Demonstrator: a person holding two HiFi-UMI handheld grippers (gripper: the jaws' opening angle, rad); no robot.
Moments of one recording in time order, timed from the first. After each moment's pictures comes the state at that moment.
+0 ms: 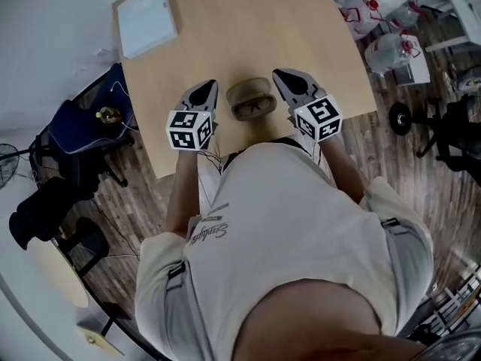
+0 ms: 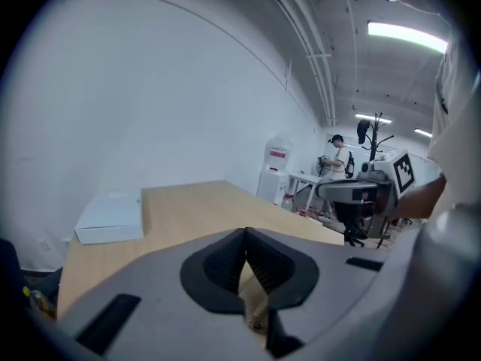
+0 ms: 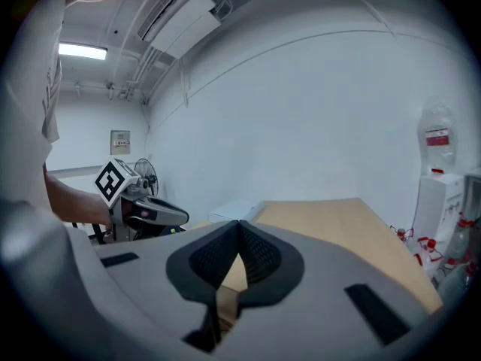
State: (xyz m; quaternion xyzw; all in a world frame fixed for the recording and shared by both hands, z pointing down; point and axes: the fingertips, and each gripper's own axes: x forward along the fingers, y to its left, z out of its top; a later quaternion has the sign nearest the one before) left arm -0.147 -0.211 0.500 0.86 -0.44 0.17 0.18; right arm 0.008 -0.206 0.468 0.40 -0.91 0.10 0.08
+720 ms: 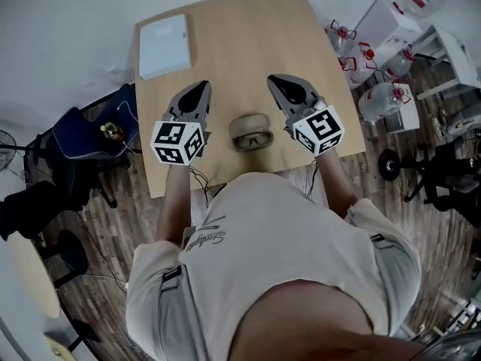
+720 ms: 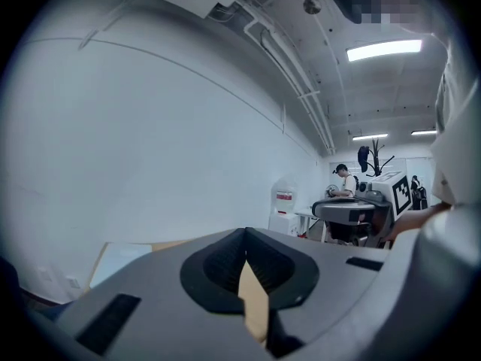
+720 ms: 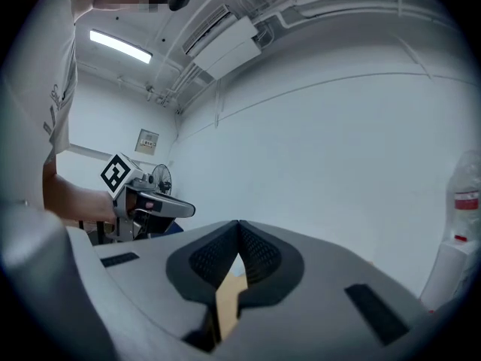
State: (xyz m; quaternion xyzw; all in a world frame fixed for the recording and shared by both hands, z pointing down) left arm -0.169 -0.231 0.353 0.87 -0.49 0.04 0.08; right arm -0.026 -0.227 0.337 0.35 -0.94 -0.05 0.04
